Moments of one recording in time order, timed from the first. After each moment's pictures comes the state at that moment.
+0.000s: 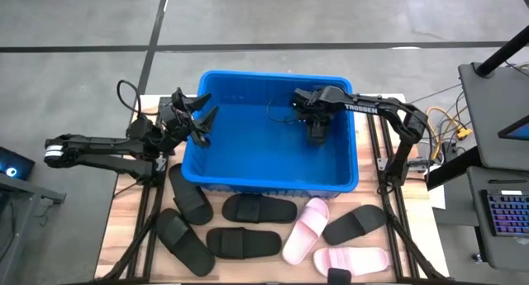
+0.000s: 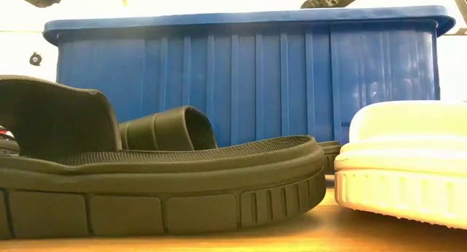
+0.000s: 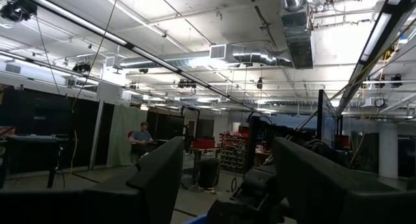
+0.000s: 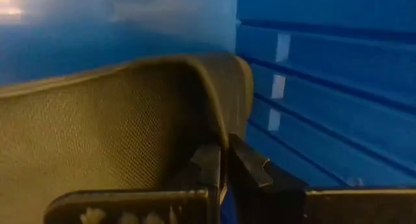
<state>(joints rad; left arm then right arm) 0.10 0.84 0.57 0.84 -0.40 0.09 -0.48 1.79 1.39 -1.03 0.47 -0.40</state>
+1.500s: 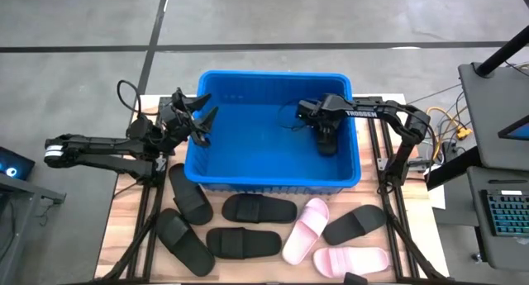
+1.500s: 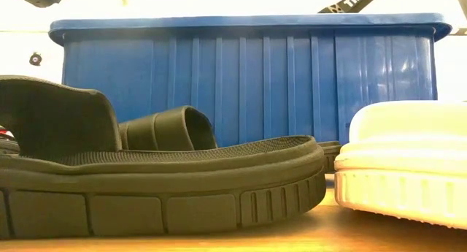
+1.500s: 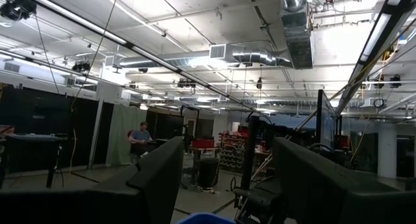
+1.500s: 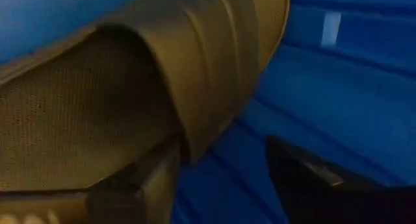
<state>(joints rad) 0.10 0.84 0.57 0.84 -0.40 0.09 -0.49 1.77 1.22 -1.04 0.58 -0.19</state>
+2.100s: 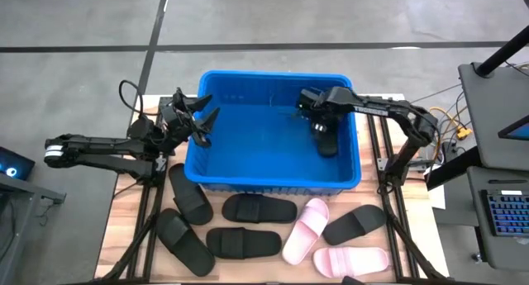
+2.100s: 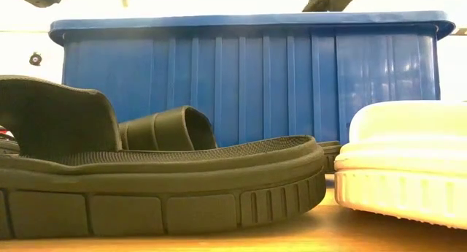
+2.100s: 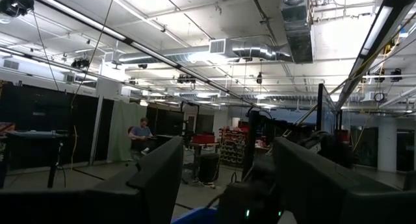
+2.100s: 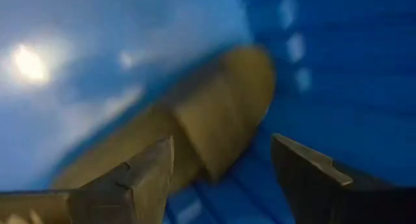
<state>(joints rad) 0.10 0.84 0.56 0.82 -0.40 0.09 -0.47 1.69 1.36 -1.07 0.39 -0.08</state>
